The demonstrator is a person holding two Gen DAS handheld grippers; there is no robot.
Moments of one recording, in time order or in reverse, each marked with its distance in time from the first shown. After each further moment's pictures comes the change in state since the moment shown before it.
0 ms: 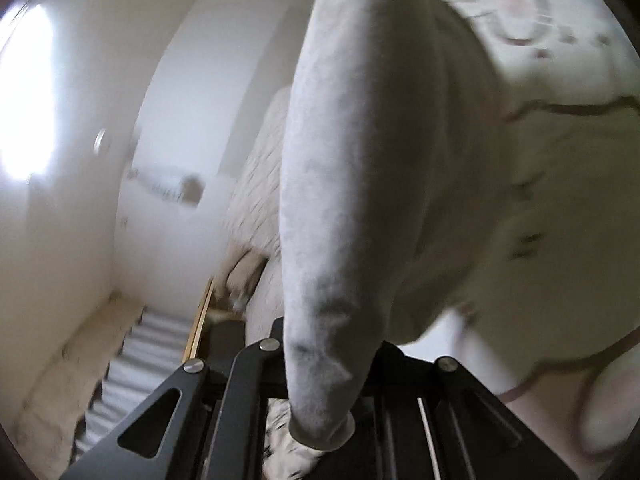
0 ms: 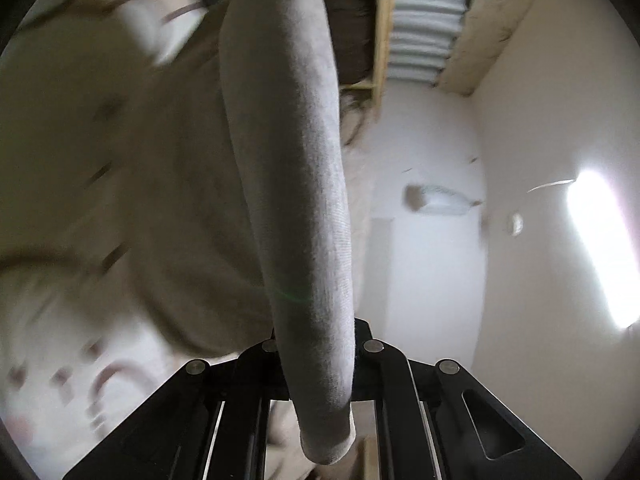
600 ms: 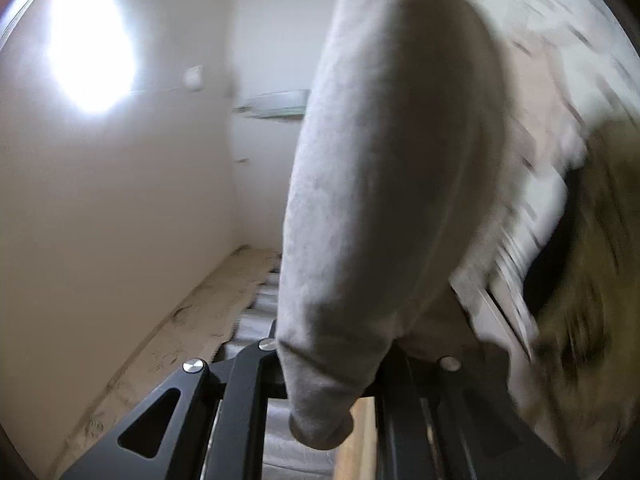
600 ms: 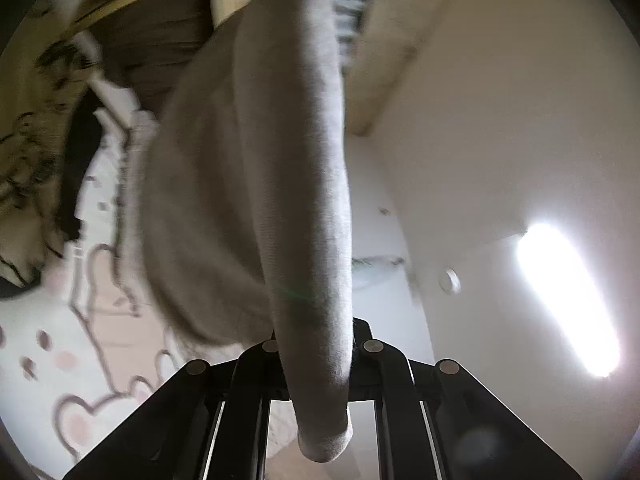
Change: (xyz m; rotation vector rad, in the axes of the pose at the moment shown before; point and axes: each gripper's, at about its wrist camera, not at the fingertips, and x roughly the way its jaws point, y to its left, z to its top) left arm 0.141 0.178 -0.239 0.275 0.111 0.385; right arm 0.144 -0.059 0.306 0.211 -0.112 -0.224
